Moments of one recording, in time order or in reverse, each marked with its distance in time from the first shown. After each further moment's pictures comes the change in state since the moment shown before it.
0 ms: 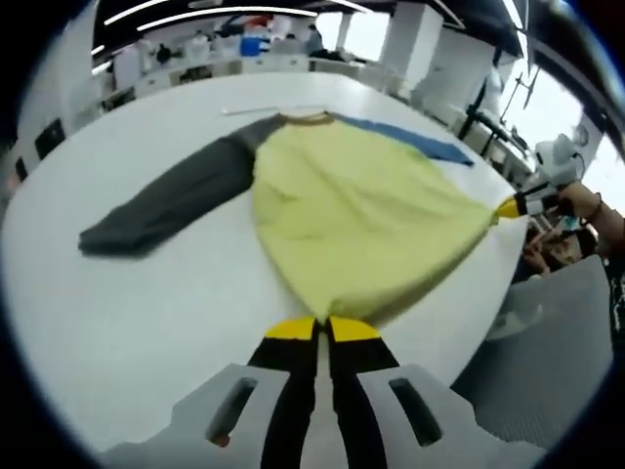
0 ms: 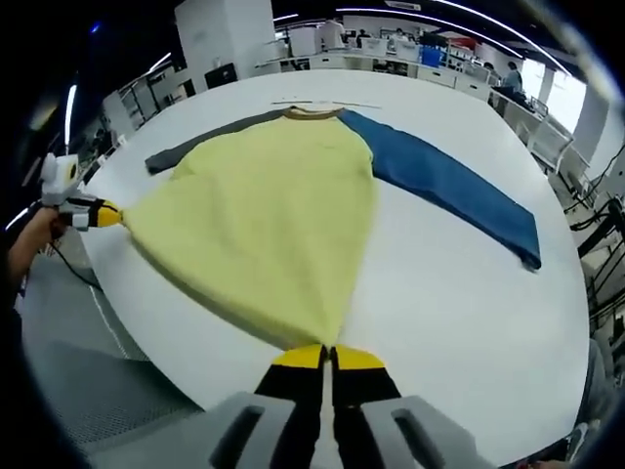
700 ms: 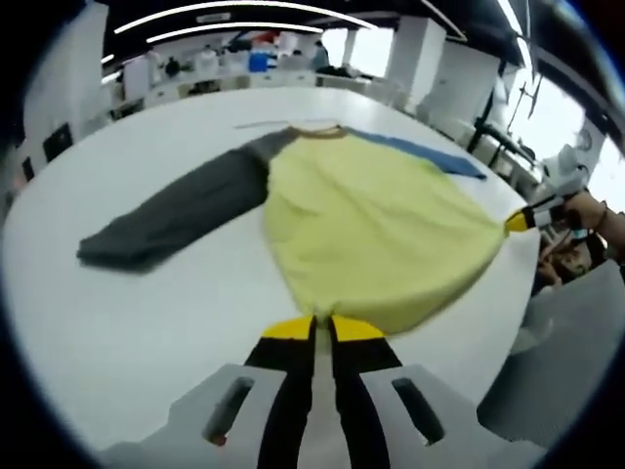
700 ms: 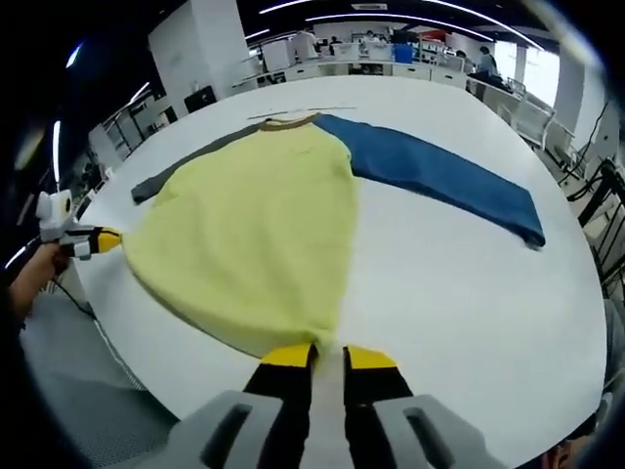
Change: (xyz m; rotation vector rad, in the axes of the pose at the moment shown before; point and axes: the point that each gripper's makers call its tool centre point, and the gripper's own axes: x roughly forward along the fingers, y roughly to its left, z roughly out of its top) left arm 0.025 0.019 0.014 0.003 -0.088 0.036; right arm 0.017 -0.007 0.002 0.123 -0.049 -0.007
